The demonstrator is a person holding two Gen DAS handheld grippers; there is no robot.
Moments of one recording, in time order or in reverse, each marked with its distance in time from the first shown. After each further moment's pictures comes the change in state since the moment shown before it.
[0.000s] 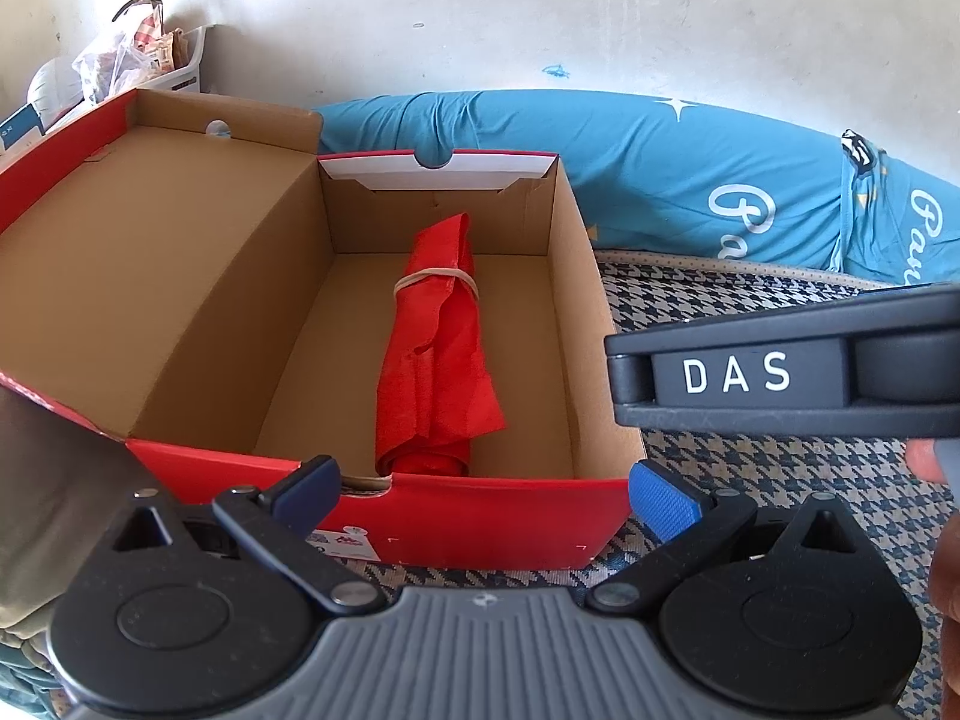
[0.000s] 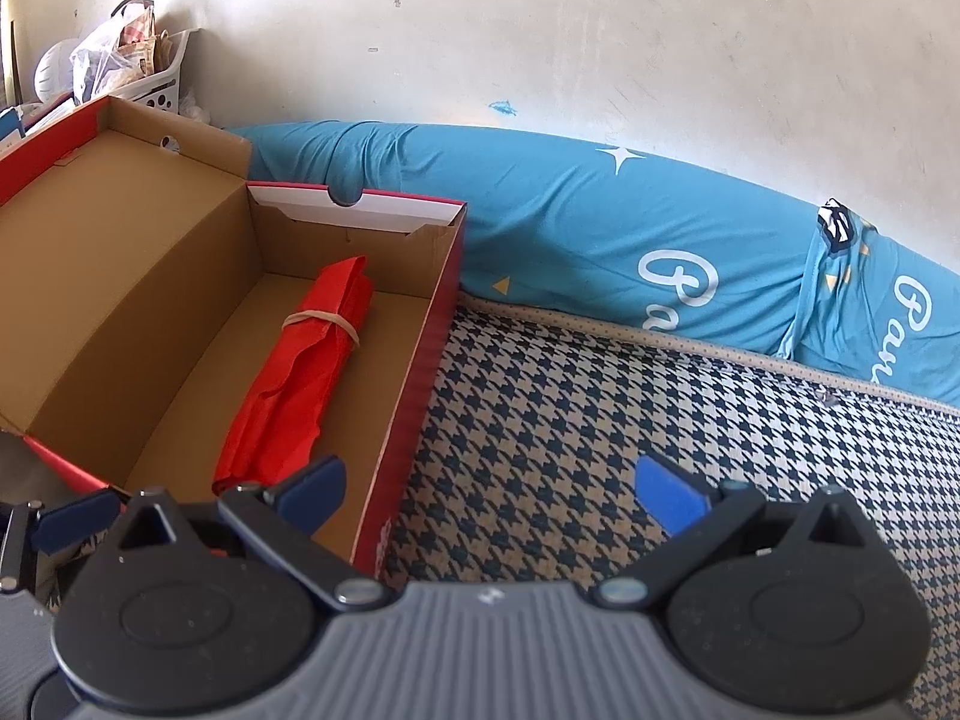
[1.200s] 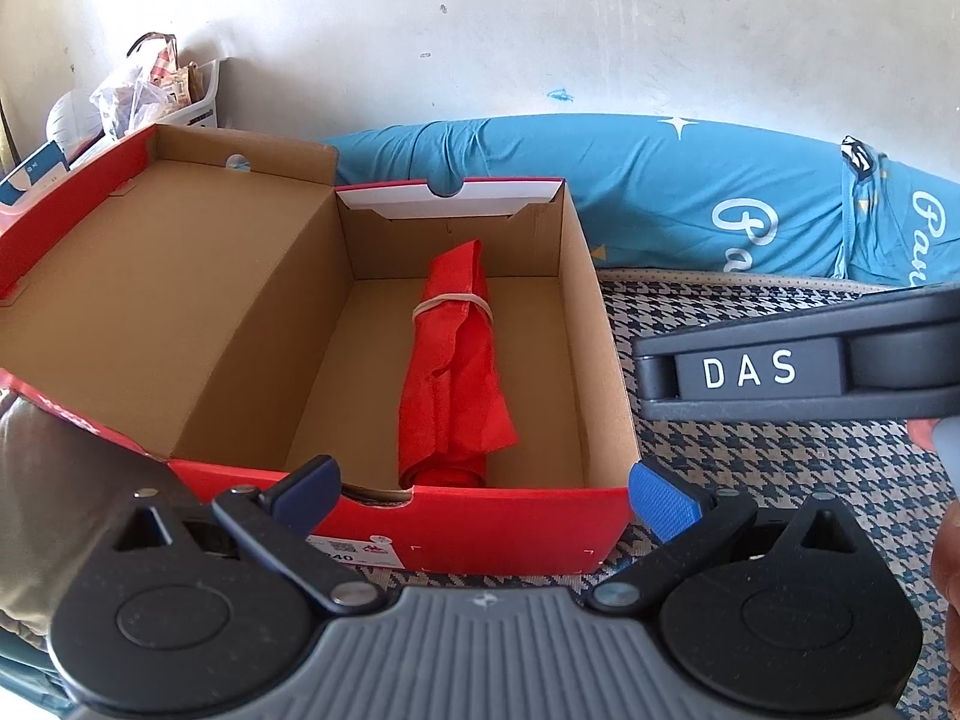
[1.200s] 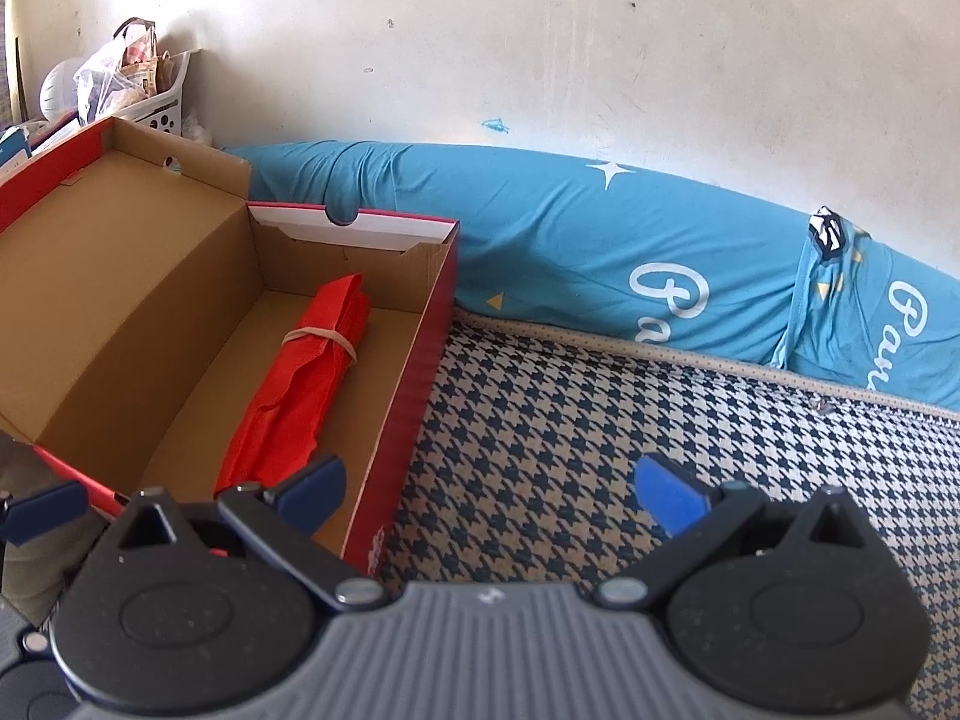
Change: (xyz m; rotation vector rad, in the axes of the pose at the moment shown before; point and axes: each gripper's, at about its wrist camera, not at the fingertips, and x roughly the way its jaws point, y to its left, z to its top) left arm -0.024 -0.007 0.004 0.039 -0.053 0.082; right arm -0.014 -0.011 0.002 -0.006 -0.043 0.006
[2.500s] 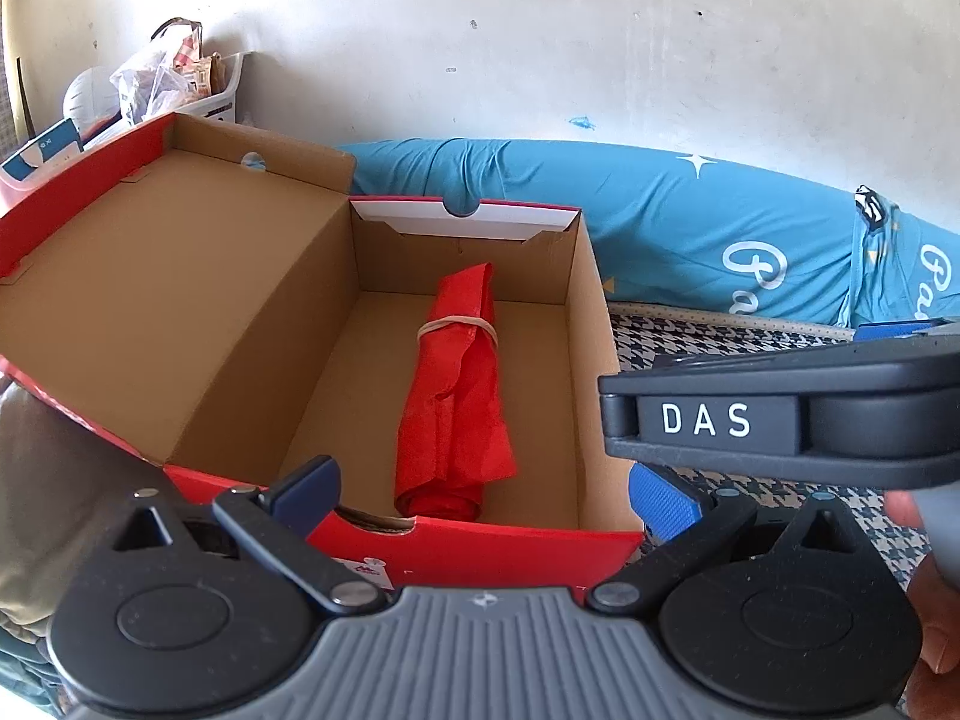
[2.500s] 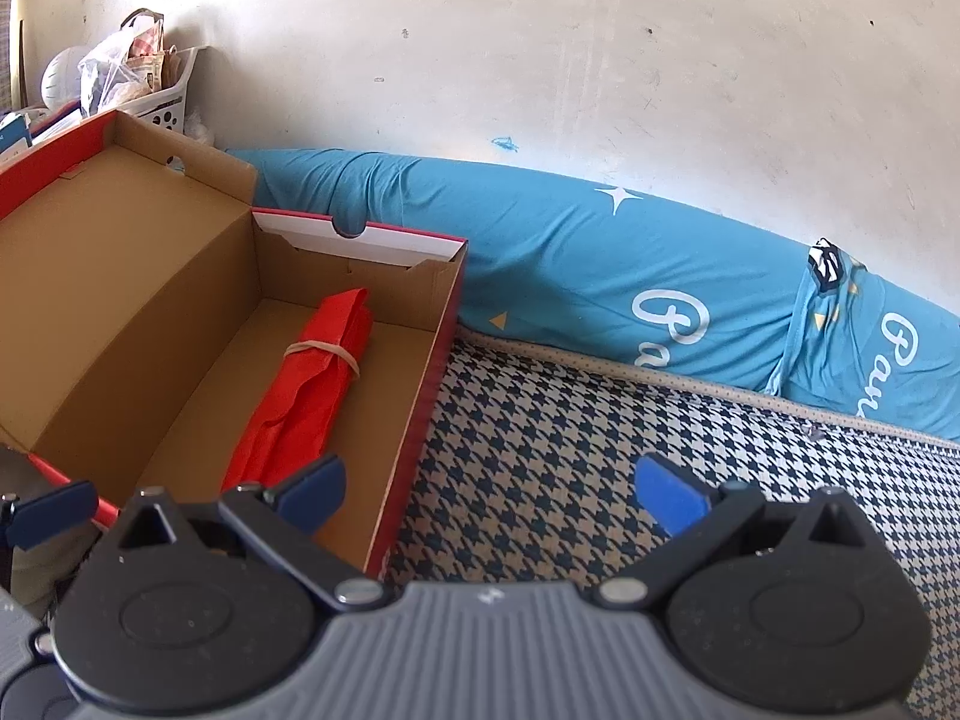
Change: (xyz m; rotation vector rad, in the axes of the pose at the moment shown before) left arm 0.006 0.010 0.006 -0.096 -0.008 -0.049; right arm 0.001 0.022 0.006 -0.022 -0.021 -0.027
